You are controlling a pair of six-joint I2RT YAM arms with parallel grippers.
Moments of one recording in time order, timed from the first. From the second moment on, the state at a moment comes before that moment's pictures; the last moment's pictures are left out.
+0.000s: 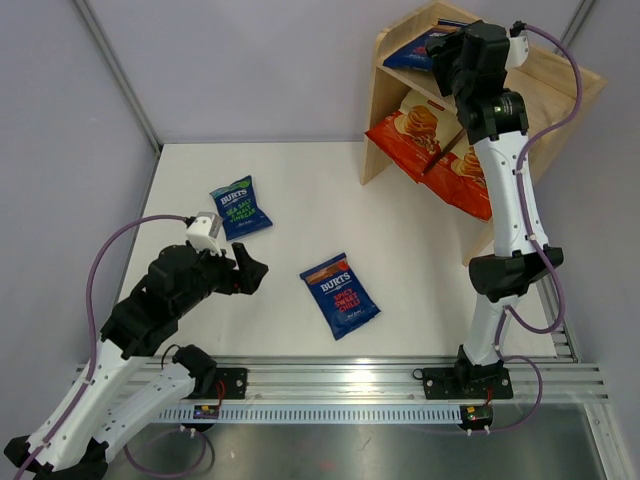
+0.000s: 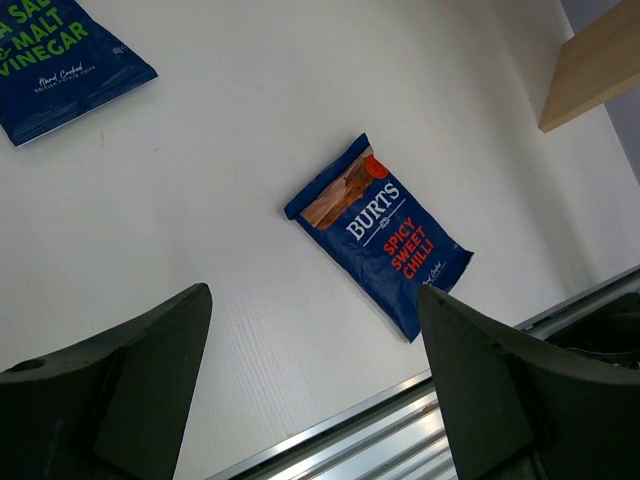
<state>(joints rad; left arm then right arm) -0.59 0.58 0.86 -0.72 -0.04 -0.44 0.23 1.94 2.49 -0.67 0.29 1.11</state>
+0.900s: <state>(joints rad) -0.59 0.58 0.84 -0.72 0.01 -0.43 0.20 1.96 2.58 -0.84 0.21 0.75</state>
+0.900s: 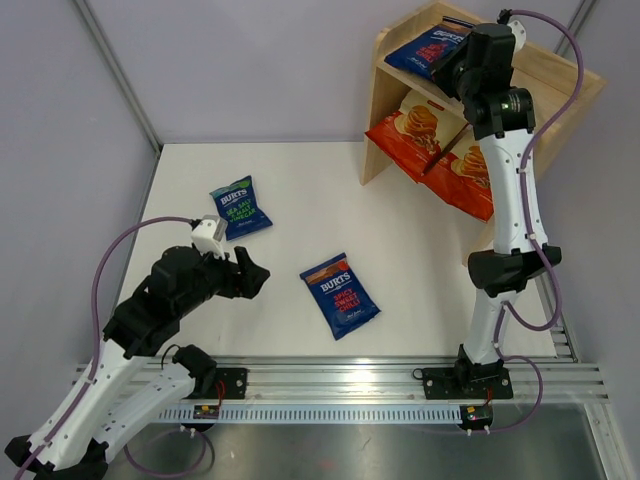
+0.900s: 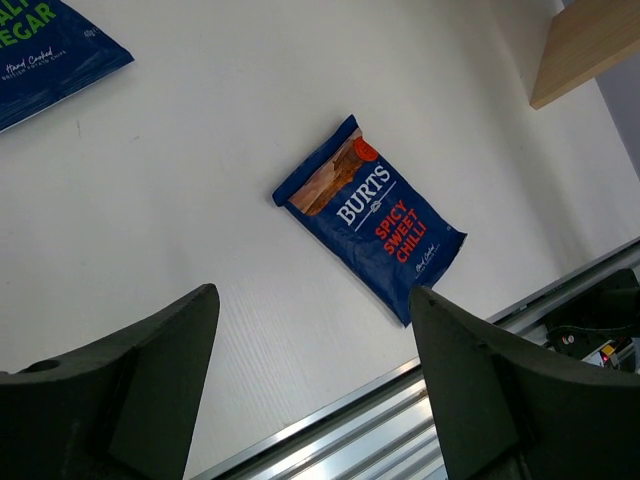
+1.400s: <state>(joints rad) -0.59 0.58 0.84 -0.72 0.01 -0.43 0.15 2.04 2.63 -0.78 0.05 0.79</state>
